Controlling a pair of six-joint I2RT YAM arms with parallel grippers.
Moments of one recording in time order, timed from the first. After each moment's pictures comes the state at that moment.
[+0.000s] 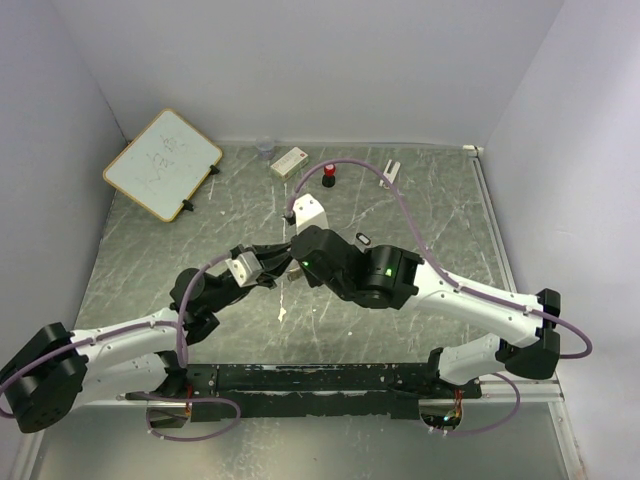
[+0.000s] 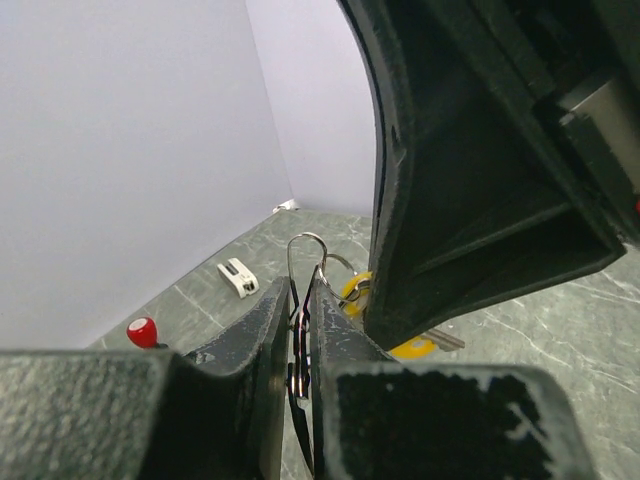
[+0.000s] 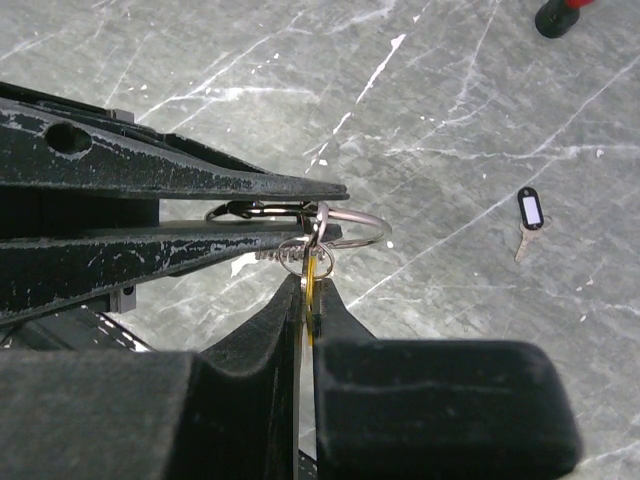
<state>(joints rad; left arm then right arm) -0.86 1.04 0.34 1.10 0.19 0.15 1.25 1.35 1.43 -0.79 0.56 0.34</state>
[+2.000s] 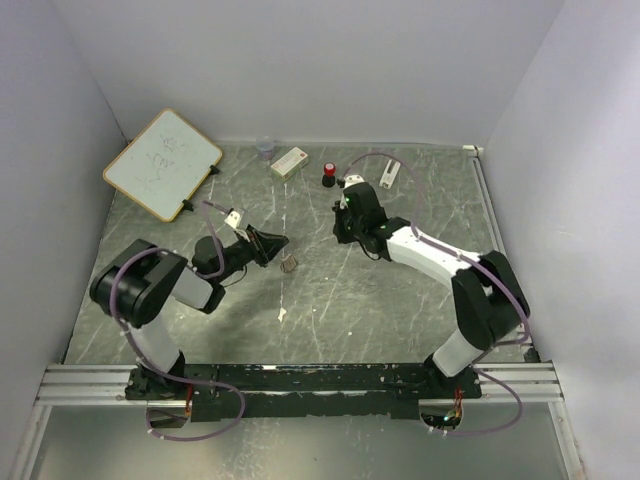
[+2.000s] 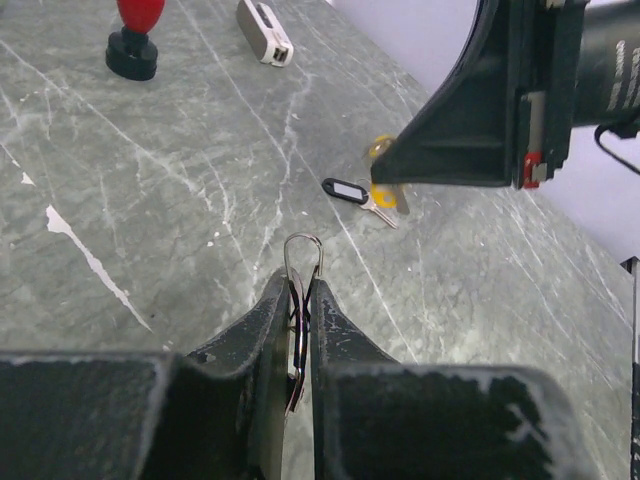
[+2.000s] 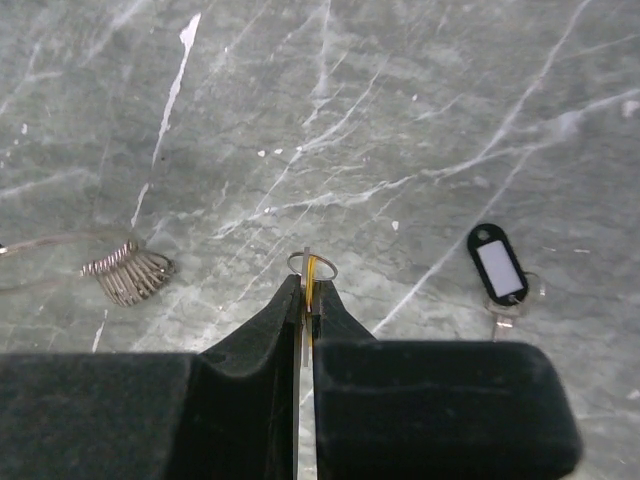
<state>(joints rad) -0.45 1.72 0.37 1.38 0.43 -0.45 0.57 1.58 1.02 -0.13 0.07 0.25</state>
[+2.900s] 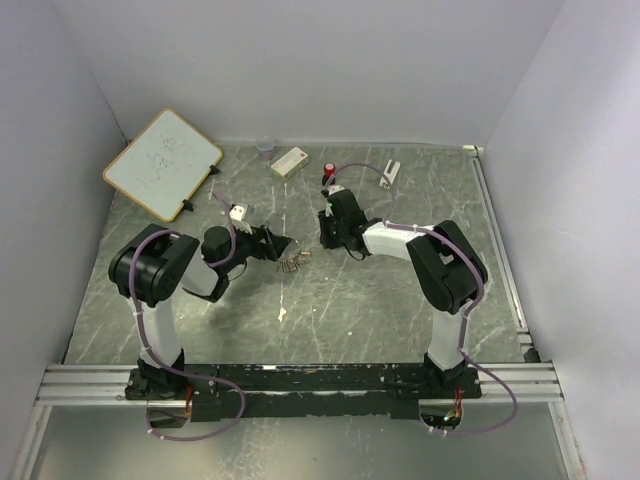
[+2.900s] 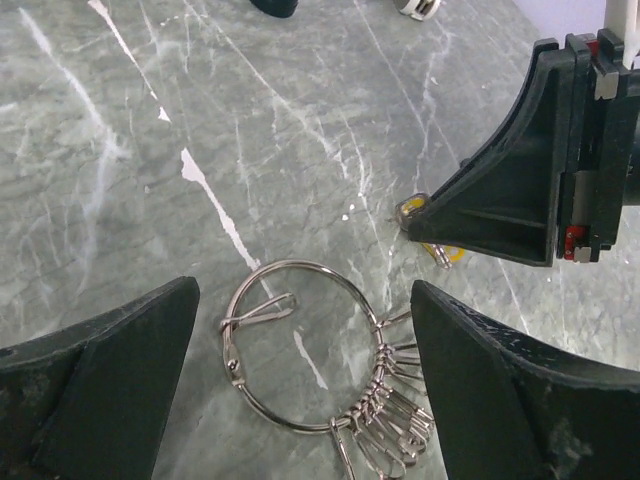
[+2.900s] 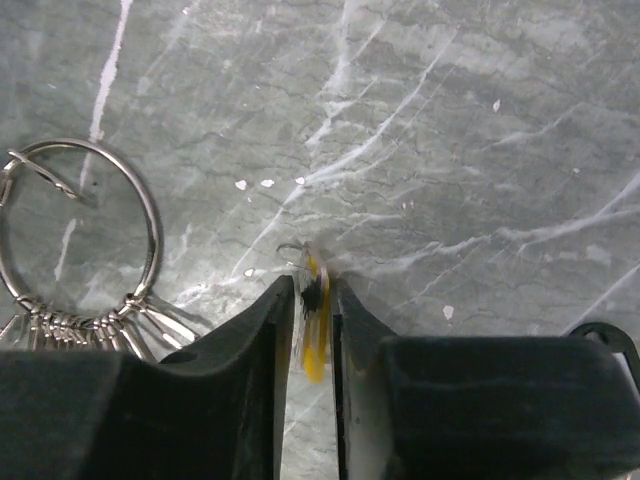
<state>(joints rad) -0.39 1.92 0.50 1.29 0.34 -0.38 0.57 1.91 1.09 0.04 -0.01 0.26</state>
